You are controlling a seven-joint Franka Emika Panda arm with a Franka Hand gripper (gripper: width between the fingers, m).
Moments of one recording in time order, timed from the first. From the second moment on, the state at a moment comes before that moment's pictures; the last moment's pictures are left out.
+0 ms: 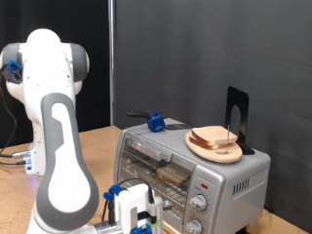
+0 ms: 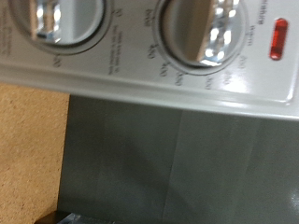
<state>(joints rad) -0.31 0.96 -0.01 -1.43 1.42 1.49 -0.20</state>
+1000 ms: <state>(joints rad) -0.24 1.02 0.00 -1.36 1.42 1.55 -0.23</state>
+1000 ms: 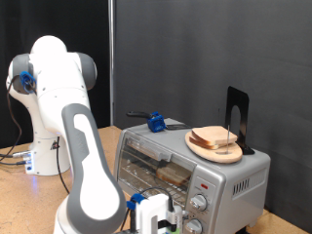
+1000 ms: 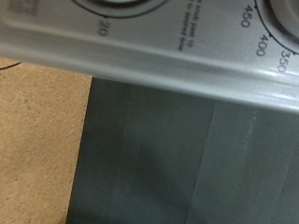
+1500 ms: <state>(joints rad) -0.22 1.02 0.01 -1.36 1.42 1.55 -0.24</state>
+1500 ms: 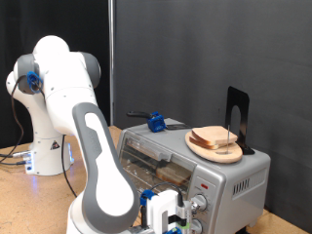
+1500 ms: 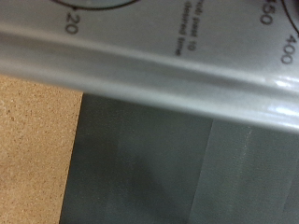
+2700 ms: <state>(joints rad) -0.22 0.98 0.00 -1.44 1.42 1.57 -0.27</state>
